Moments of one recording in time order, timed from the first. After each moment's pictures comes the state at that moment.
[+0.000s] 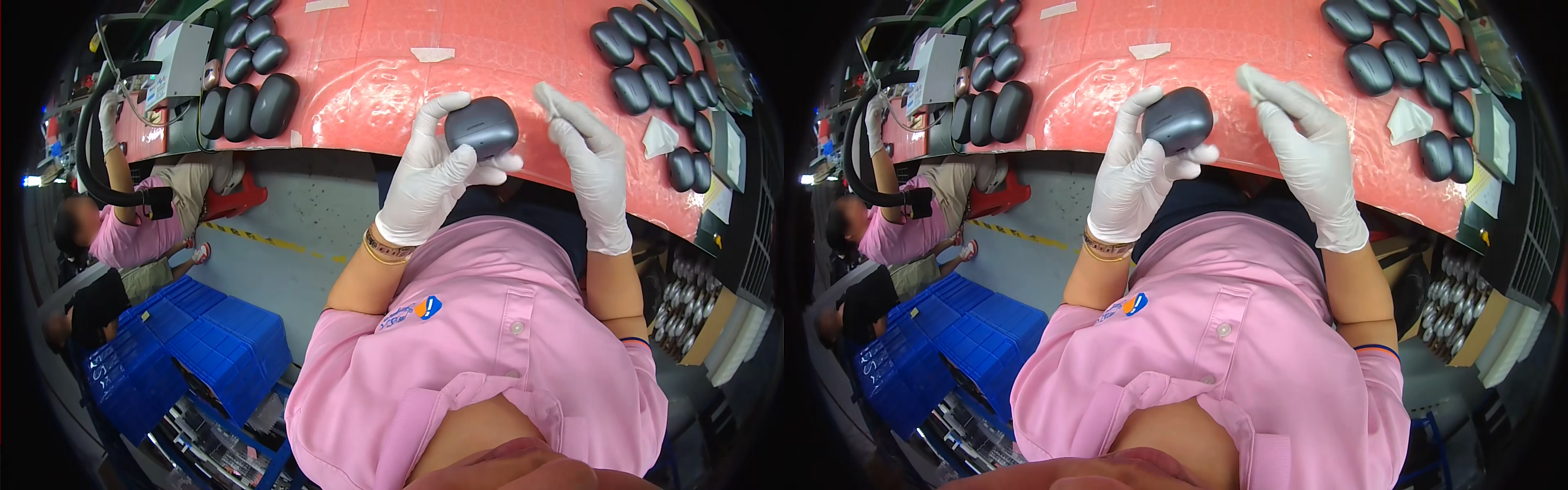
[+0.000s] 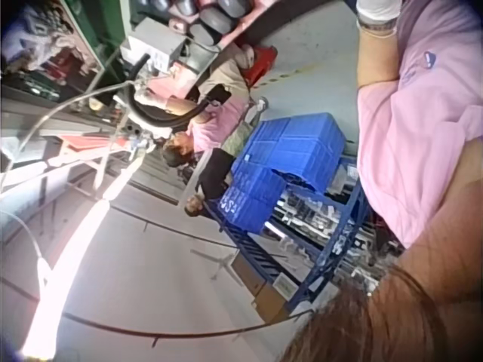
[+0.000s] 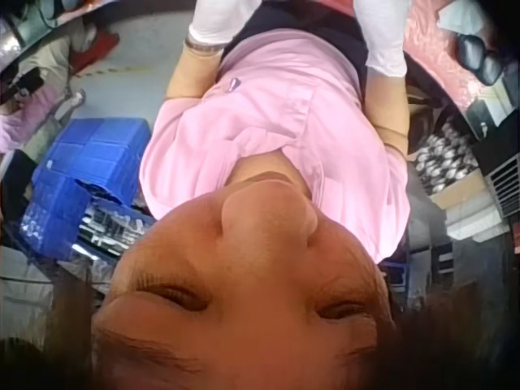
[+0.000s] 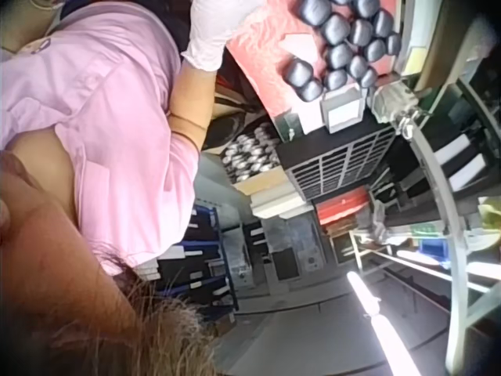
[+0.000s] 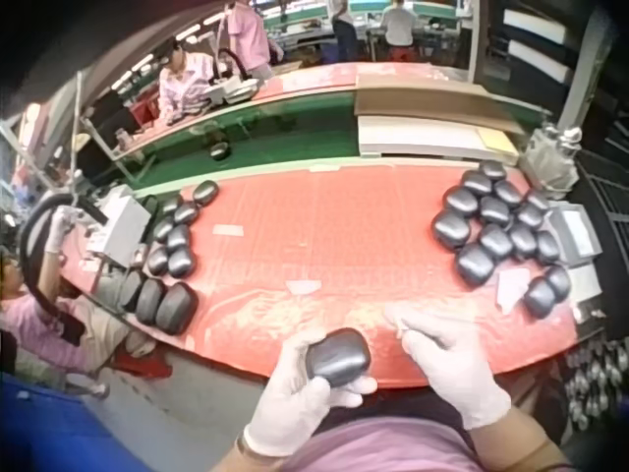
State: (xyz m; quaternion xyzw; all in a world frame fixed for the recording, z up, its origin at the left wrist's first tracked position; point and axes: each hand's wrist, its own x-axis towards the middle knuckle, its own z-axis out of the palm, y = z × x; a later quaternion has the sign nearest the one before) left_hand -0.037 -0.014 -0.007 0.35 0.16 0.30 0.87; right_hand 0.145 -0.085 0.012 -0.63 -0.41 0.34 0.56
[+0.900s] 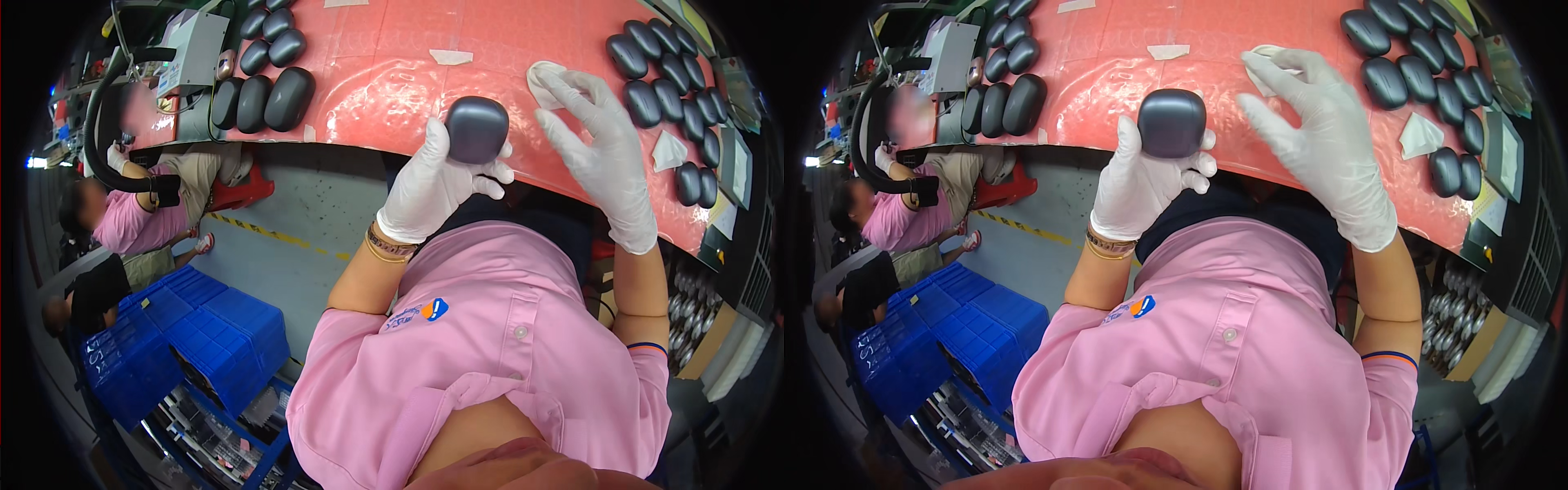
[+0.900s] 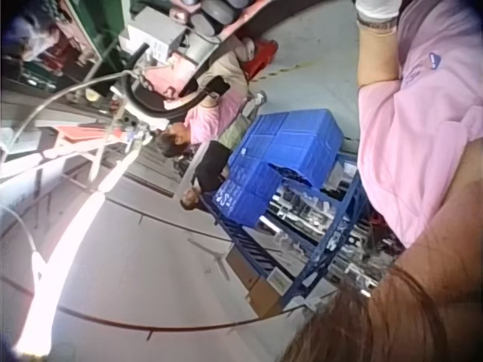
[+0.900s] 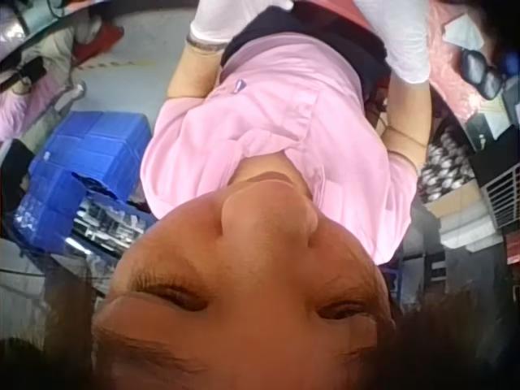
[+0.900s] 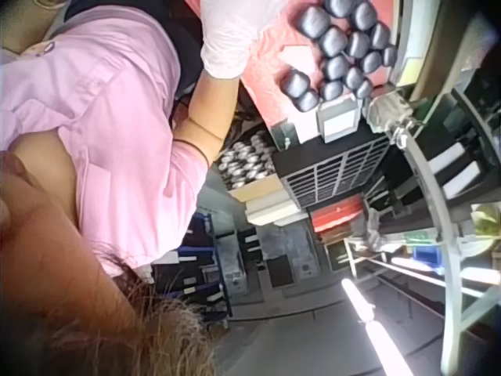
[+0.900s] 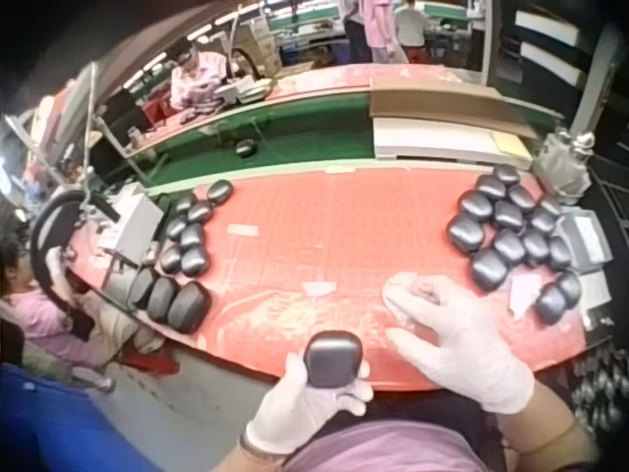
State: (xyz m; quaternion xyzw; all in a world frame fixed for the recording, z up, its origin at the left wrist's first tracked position) left_hand -0.045 -0.003 -0.018 0.25 0.15 0.25 0.92; right_hand 0.161 -0.060 0.014 -0.65 -0.65 0.10 0.38
